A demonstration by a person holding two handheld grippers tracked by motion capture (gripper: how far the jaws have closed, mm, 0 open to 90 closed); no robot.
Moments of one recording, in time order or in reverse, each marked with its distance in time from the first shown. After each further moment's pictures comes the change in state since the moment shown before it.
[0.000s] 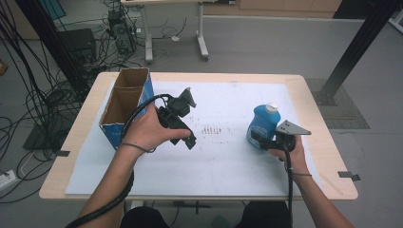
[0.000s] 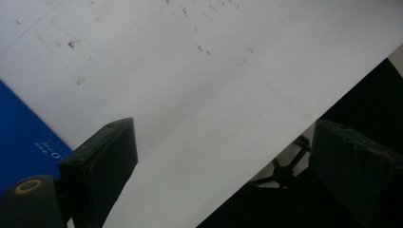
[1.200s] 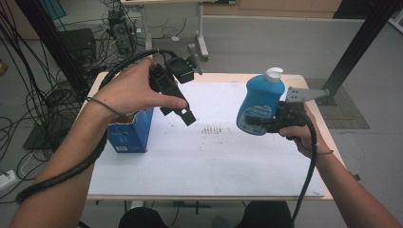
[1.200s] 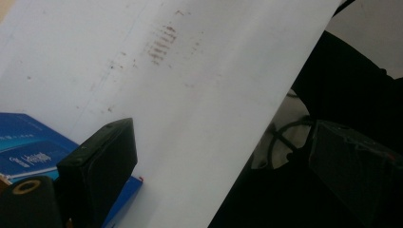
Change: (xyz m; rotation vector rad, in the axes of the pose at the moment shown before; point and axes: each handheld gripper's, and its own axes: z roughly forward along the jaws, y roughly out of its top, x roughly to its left) left arm -0.023 0.023 -0.115 -0.048 -0.012 0.351; right arm 0.032 0.143 -0.040 -0.011 0.468 -0.078
